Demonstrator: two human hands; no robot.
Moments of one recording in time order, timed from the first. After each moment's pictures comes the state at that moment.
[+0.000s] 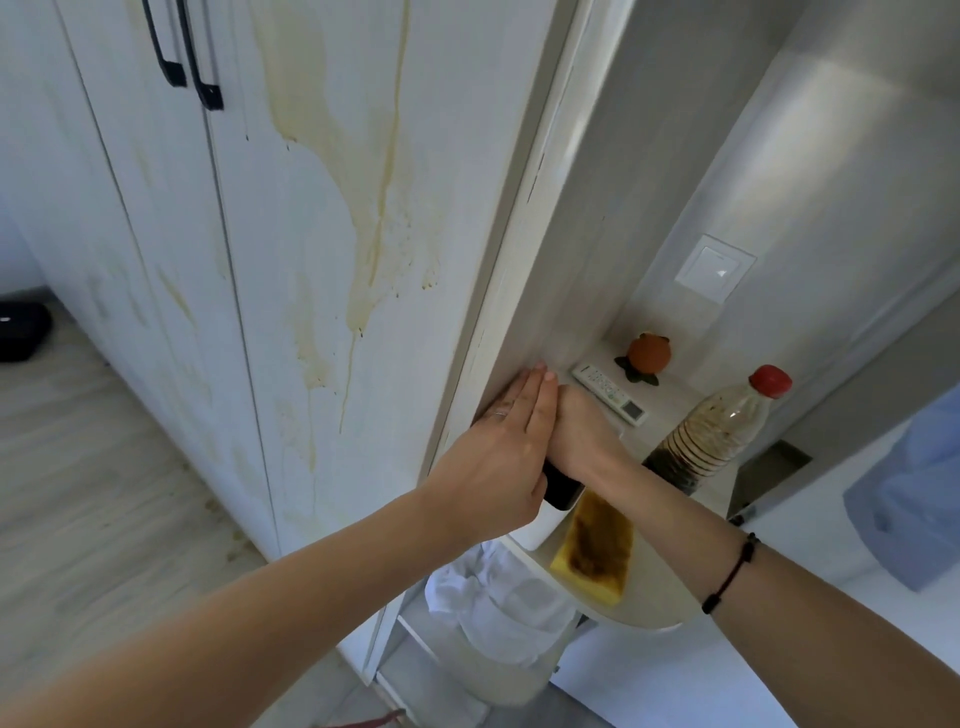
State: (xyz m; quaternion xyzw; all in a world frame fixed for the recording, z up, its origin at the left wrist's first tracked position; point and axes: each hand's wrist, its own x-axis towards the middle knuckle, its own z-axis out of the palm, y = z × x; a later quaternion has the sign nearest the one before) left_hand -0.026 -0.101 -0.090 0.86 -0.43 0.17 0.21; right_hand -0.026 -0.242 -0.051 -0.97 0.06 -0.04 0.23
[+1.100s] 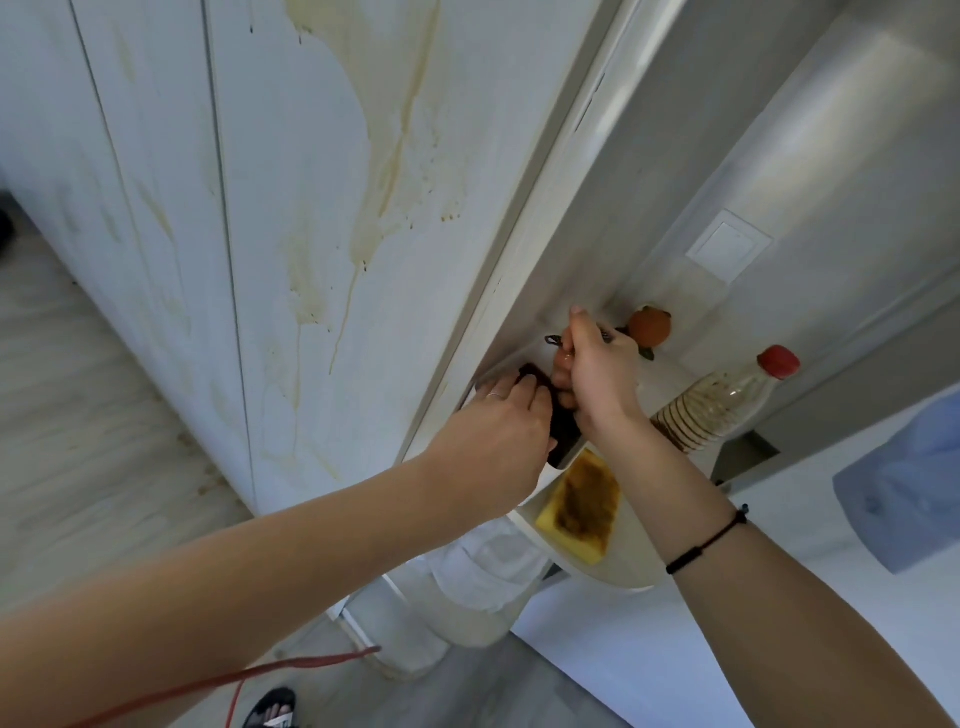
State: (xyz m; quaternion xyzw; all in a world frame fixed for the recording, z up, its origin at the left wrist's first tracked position) left_hand -0.045 -0.100 -0.098 0.89 -0.41 0.14 0.16; right_hand -0.017 -0.239 -0.049 -0.74 0.23 -0.16 0.61
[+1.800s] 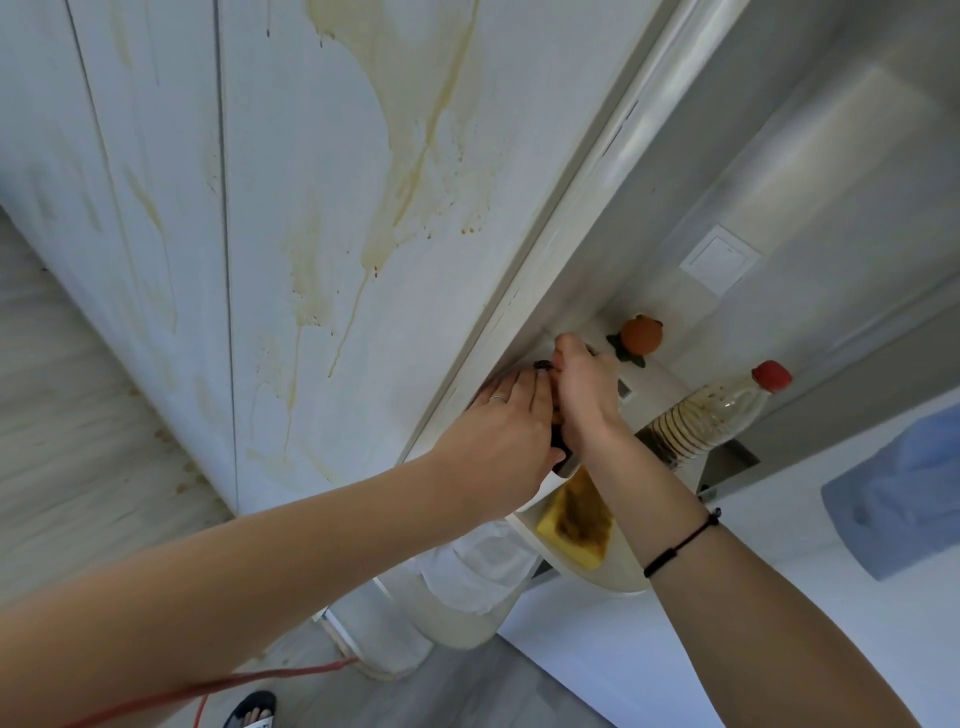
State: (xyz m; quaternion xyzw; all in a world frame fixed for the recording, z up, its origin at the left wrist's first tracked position) left_hand -0.037 -0.098 -0.099 0.89 -0.40 0.15 0.16; right_hand -0.009 -0.224 -0.058 -0.74 0.31 -0.16 0.57
